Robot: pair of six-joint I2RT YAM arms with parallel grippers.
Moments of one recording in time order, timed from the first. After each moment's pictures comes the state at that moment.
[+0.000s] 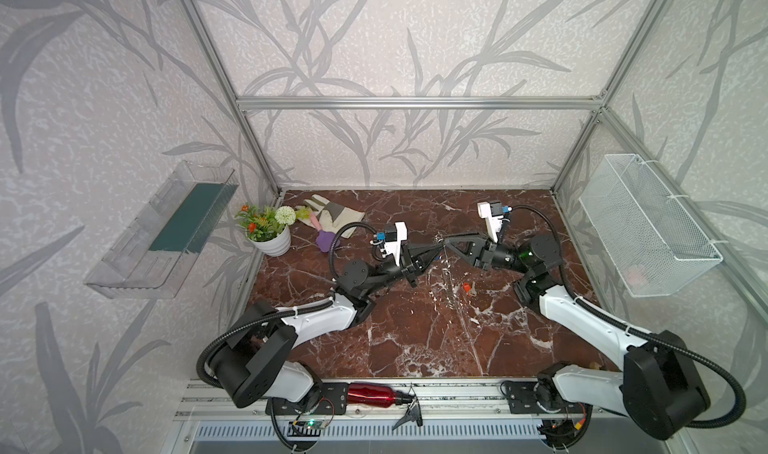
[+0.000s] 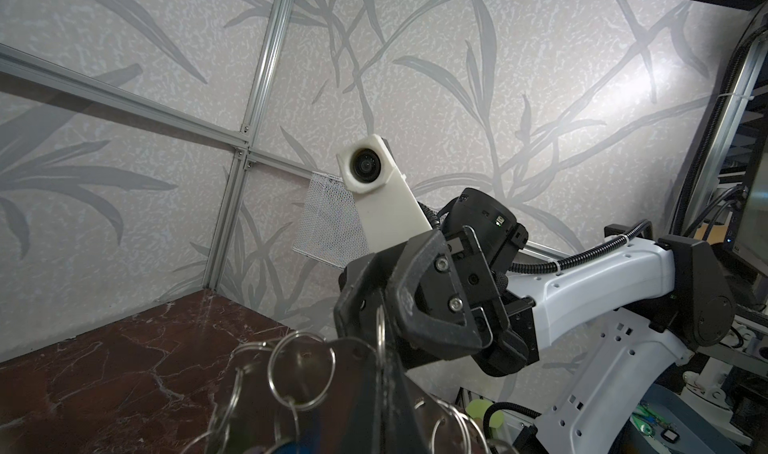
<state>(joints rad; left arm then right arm) -0.70 1.43 0.61 1.26 0.51 -0.55 0.41 1.25 0.68 0.91 -0.94 0.97</state>
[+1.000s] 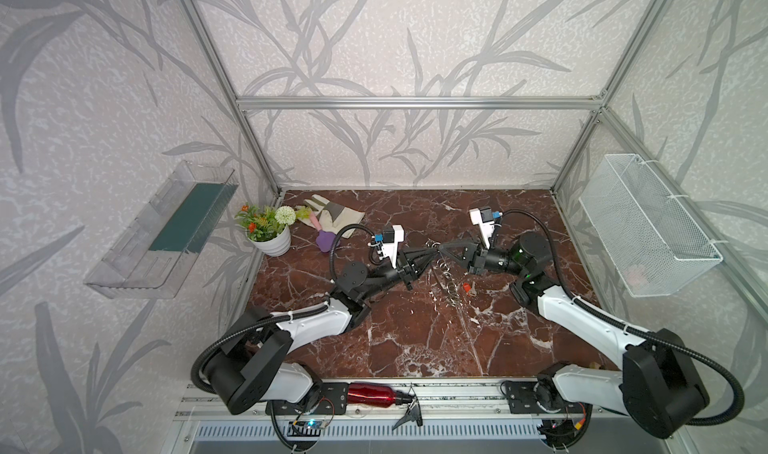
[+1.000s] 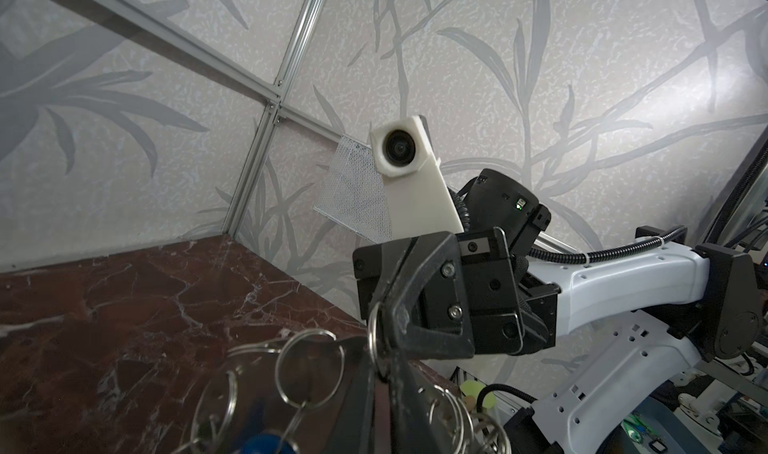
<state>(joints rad) -0.67 1.33 0.54 1.07 0.48 -0.58 0.43 1.24 0.69 0.66 -0.92 0.71</state>
